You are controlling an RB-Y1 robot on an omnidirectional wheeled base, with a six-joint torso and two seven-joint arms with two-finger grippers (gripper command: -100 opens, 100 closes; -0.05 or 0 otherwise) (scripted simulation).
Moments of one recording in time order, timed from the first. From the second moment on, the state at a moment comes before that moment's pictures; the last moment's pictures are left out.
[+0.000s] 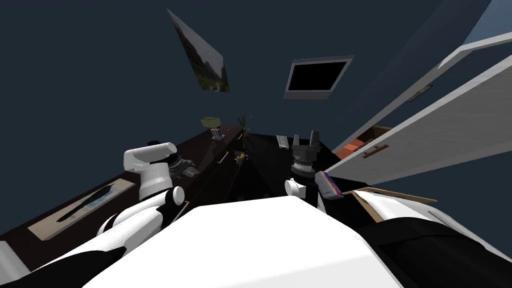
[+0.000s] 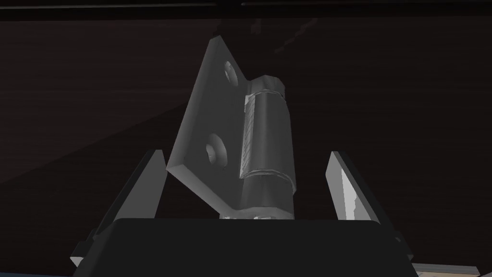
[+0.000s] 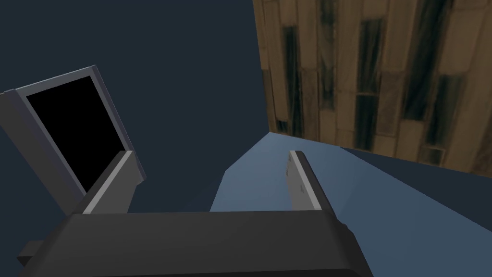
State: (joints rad) left arm -0.45 0.56 0.60 -1.42 0.13 1.92 -0.89; right arm 0.51 0.04 0.05 -2.39 -0.01 -0.54 -0.06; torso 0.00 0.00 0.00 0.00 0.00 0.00
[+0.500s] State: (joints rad) left arm -0.36 0.70 0.61 -1.32 0.26 1.84 -0.82; right arm 0.51 0.04 0.05 -2.39 -0.01 -0.54 -0.06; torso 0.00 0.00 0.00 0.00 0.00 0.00
